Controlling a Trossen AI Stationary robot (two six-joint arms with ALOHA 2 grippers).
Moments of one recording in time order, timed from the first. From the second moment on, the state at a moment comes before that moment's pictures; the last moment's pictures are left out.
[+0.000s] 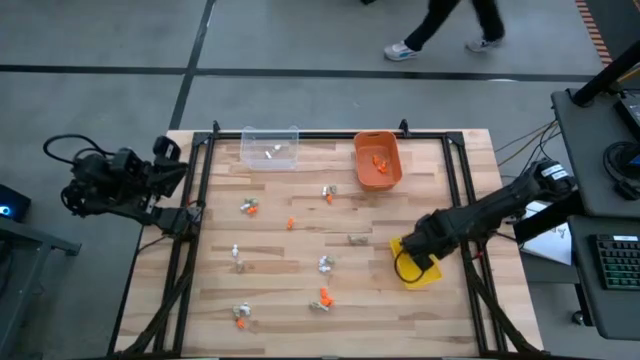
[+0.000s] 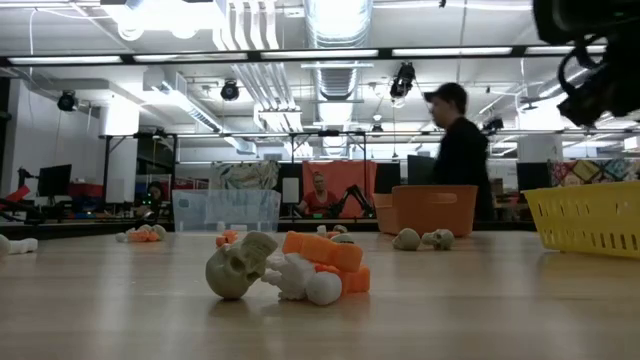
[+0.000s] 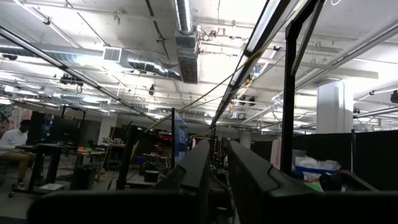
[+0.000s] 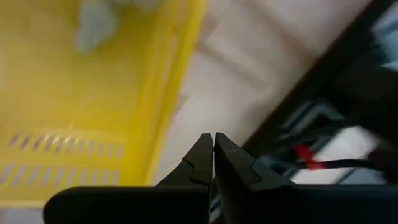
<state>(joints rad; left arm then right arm) -0.21 0.20 0.66 0.08 -0.22 -0.02 0.37 1.35 0.83 -1.26 -0.21 1.34</state>
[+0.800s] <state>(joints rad) -0.21 0.30 0.59 0.19 -0.22 -0.09 0.45 1.36 0.81 -1.07 0.00 1.37</state>
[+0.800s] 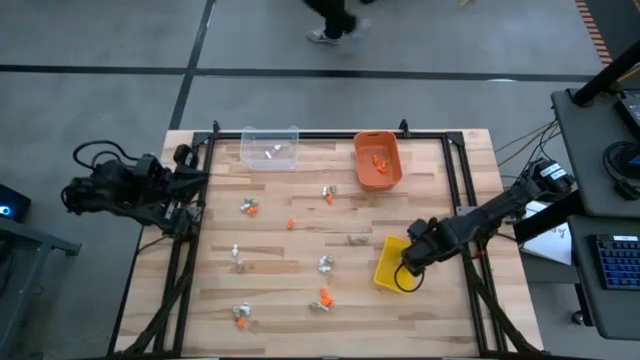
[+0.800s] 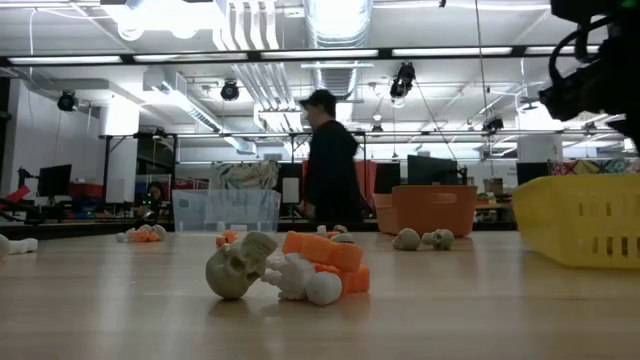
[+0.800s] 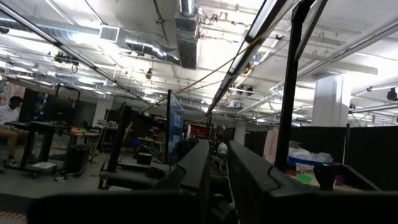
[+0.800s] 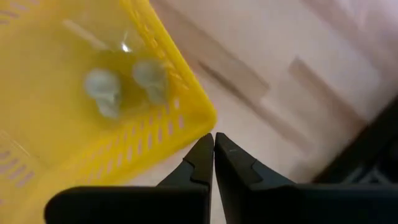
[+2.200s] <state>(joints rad) -0.21 0.77 0.56 0.12 -0.40 -0.31 0.17 1.36 1.03 -0.41 0.67 0.14</state>
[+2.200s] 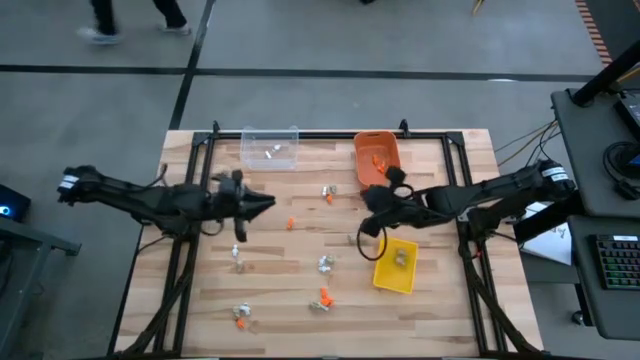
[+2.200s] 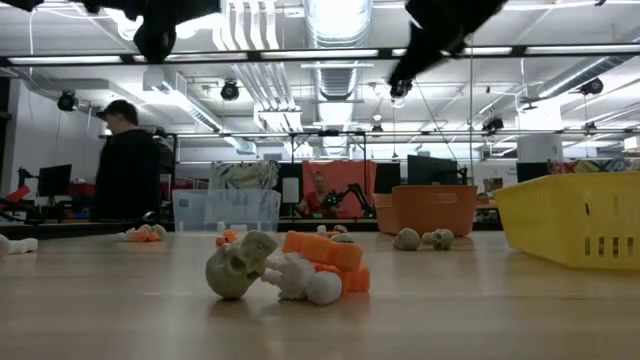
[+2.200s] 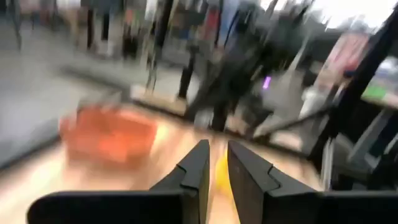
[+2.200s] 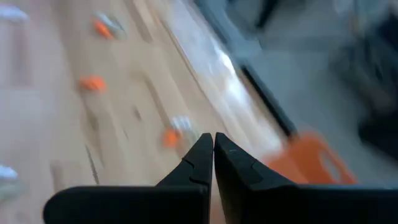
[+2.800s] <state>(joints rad) -0.21 1.21 0.69 -0.35 -0.46 -0.74 0.14 1.36 0.94 -0.08 0.39 0.11</state>
